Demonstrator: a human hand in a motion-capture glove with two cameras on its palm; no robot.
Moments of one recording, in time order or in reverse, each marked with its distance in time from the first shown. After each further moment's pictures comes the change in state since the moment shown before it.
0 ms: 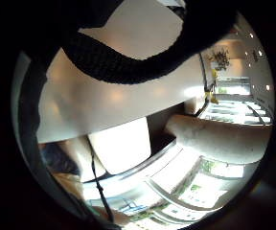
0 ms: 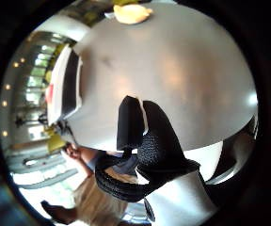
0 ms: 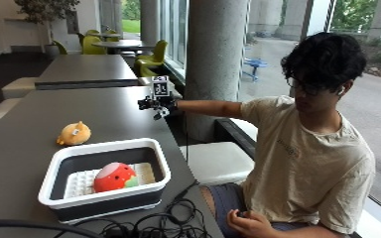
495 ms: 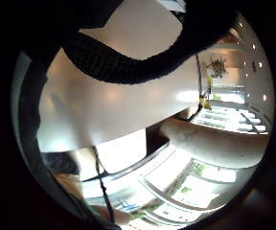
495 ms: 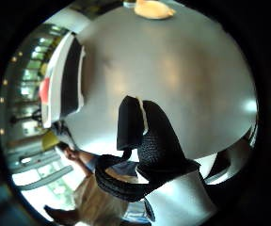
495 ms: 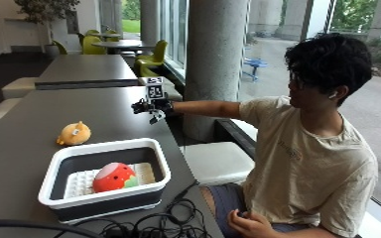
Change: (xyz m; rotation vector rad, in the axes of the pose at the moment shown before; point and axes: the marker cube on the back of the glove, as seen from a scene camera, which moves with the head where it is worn) arm -0.039 -0.024 -0.012 -0.041 0.121 -0.027
